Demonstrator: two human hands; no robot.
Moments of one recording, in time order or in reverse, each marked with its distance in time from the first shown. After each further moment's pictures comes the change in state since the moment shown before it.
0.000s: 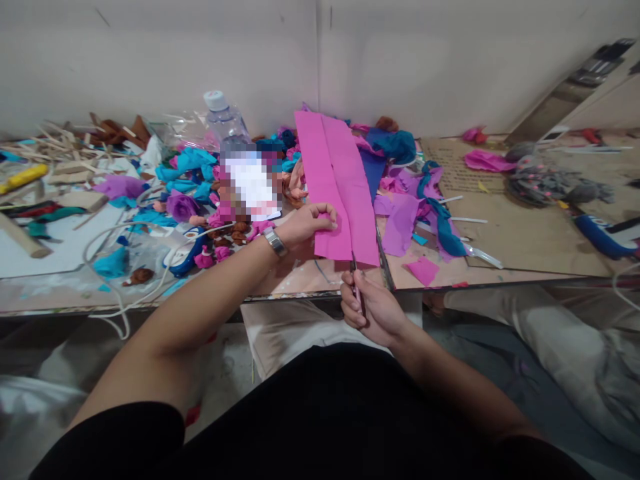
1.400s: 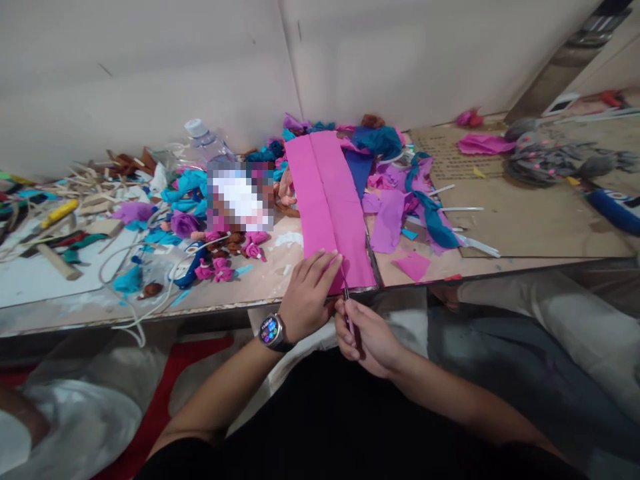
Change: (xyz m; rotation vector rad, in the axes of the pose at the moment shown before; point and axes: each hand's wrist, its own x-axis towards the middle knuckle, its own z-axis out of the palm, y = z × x) left_hand -0.118 -0.049 0.087 1.400 0.207 0.596; right_hand -0.036 0.037 -0.016 0.036 0.007 -0.004
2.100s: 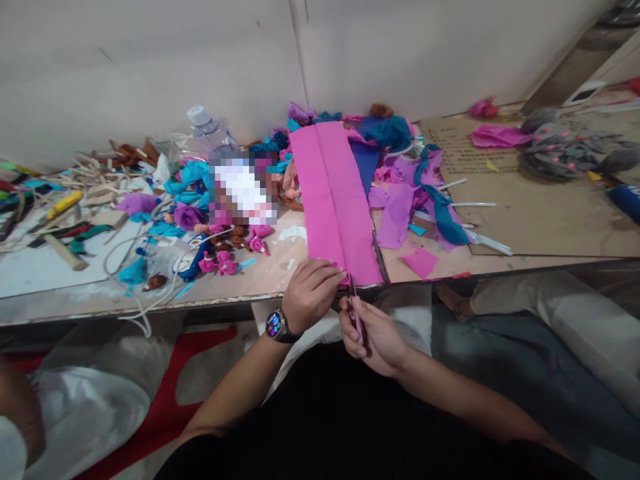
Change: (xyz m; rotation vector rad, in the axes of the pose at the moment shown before) left_hand -0.010 -0.013 0.012 -0.104 0.226 0.101; right_hand -0.002 0.000 -0.003 0.064 -0.013 0.036
